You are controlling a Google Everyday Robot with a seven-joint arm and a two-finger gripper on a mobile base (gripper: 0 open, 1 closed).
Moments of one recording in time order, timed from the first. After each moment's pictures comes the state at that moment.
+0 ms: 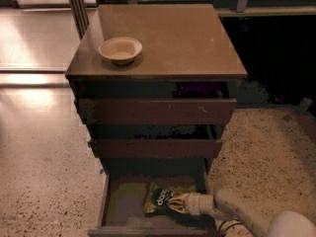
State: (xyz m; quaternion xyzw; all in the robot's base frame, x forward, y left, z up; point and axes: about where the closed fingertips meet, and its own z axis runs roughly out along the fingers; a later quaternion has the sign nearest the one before) arm 0.531 -0.074 0.191 -0.73 0.42 0.13 0.52
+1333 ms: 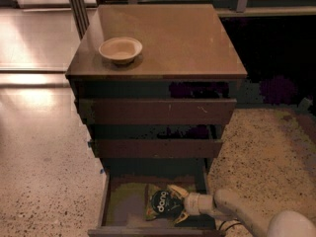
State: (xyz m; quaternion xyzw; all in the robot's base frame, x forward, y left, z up) arm 0.531 -0.074 0.191 -0.73 0.42 0.13 0.52
